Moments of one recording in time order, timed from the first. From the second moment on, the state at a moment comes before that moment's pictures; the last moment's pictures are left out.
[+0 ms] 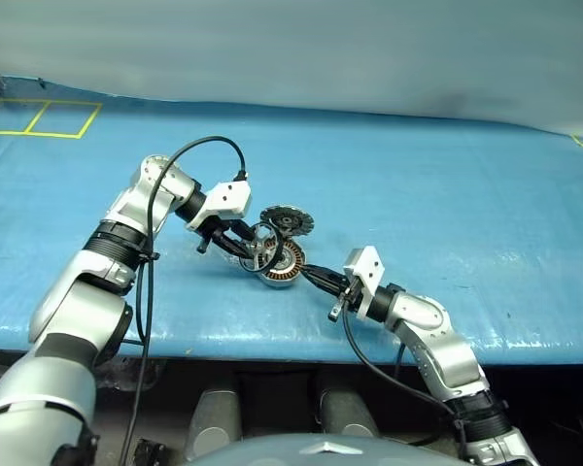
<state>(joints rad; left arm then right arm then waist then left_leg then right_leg) -0.98 0.54 -0.44 0.69 0.00 0.03 -1.61 -0.04 -0.34 0.18 -0.13 0.27 0.12 0.79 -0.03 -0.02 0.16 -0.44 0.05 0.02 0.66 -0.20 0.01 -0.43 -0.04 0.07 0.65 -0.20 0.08</state>
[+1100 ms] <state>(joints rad) -1.11 0.44 -0.50 0.92 0.02 -0.09 -1.61 0.06 -0.36 0.17 -0.13 0.26 0.05 0.78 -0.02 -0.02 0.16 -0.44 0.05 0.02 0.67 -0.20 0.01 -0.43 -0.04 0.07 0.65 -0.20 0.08</state>
